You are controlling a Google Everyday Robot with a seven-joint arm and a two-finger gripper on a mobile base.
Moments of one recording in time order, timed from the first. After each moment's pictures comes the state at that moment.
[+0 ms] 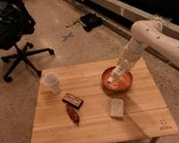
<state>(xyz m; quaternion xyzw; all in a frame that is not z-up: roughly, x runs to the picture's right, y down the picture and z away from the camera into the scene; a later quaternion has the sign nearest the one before) 0.209 -0.031 0.815 -0.19 -0.21 -0.32 0.90</state>
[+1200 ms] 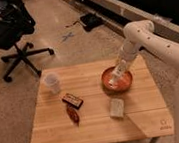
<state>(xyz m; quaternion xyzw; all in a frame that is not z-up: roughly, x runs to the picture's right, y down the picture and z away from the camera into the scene) 0.202 -0.025 0.829 -0.20 -0.19 -0.39 0.88</state>
